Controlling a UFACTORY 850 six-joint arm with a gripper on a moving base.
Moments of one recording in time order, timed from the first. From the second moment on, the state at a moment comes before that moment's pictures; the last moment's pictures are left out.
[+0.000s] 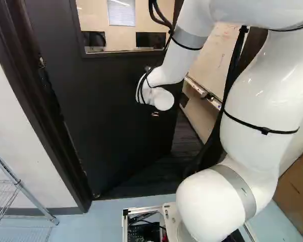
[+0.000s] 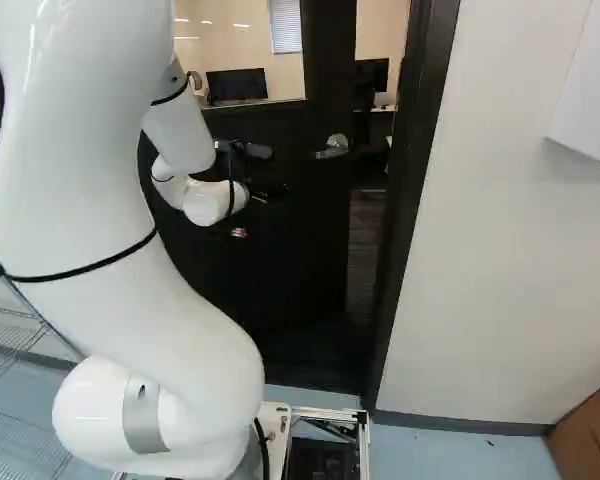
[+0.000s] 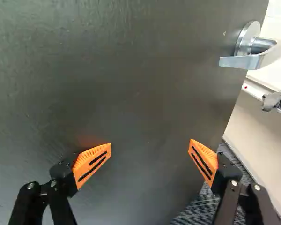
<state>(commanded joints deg) 13.9 -7.1 -34.3 20.6 48.8 0.0</state>
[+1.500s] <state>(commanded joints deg) 19.3 -22.5 -52.2 20.6 48.8 0.0</state>
